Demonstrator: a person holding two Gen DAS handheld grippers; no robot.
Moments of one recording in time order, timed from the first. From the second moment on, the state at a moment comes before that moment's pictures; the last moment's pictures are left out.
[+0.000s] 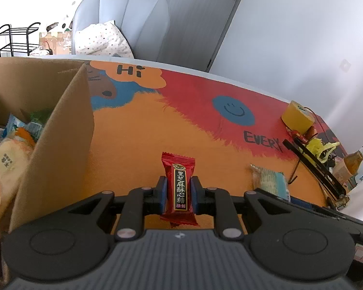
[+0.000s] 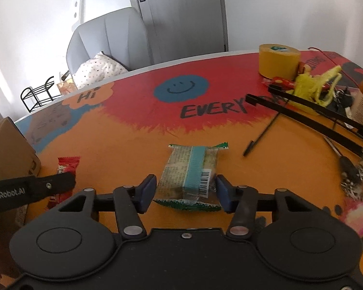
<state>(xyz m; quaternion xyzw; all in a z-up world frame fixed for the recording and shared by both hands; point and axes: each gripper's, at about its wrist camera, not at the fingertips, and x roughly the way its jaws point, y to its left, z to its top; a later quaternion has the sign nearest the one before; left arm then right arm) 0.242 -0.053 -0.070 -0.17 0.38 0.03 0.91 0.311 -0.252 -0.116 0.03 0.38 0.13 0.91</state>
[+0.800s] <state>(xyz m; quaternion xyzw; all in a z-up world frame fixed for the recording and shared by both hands) 0.199 -0.030 -0.020 -0.18 0.33 0.03 0.93 0.269 -0.244 -0.066 0.06 0.33 0.19 0.92</state>
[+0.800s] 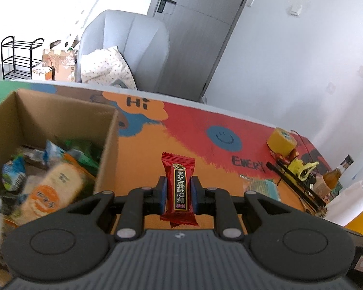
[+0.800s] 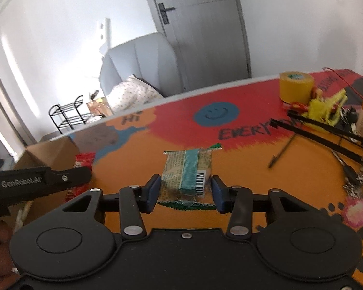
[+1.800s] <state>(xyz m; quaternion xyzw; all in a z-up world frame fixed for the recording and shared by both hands) 0.133 0.078 0.025 -0.20 0.28 0.10 0.93 0.233 -0.131 -0.006 0.03 0.28 0.33 0.90</state>
